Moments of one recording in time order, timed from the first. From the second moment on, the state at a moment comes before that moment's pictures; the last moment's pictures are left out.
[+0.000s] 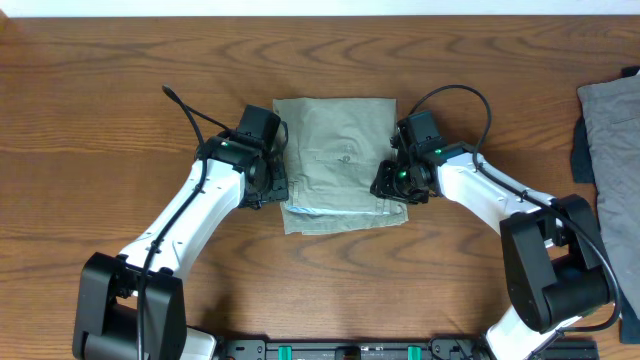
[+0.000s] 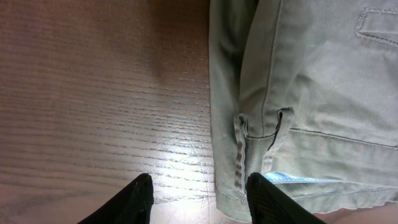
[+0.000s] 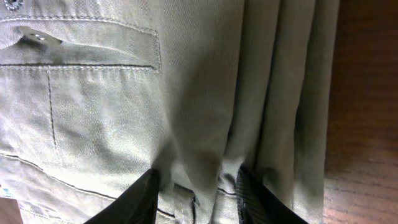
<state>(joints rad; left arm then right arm) -0.33 1.61 1.08 -0.85 0.04 -0.46 0.36 1.82 1.03 -0.50 -0.32 0.54</state>
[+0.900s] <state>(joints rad) -0.33 1.61 1.08 -0.85 0.04 -0.46 0.36 1.83 1.06 -0.58 -0.31 0.48</state>
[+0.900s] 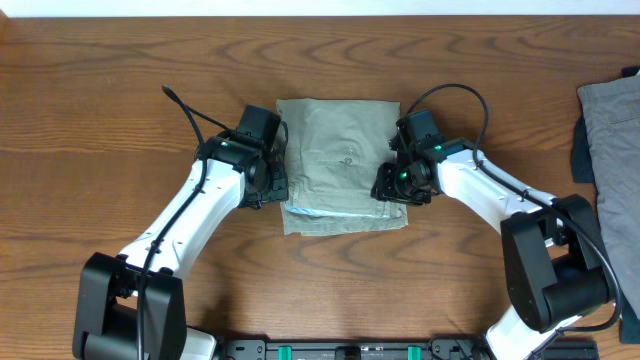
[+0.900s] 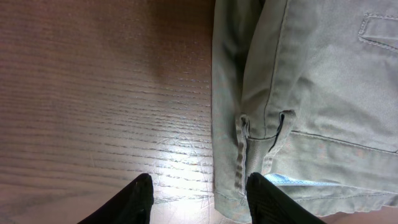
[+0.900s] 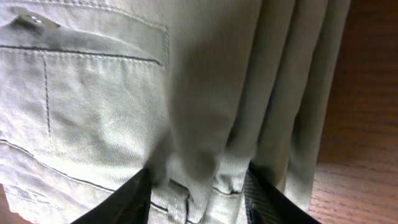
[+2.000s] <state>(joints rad) -0.33 1.61 1.08 -0.85 0.04 -0.46 0.37 1.83 1.06 -0.56 -0.27 0.47</state>
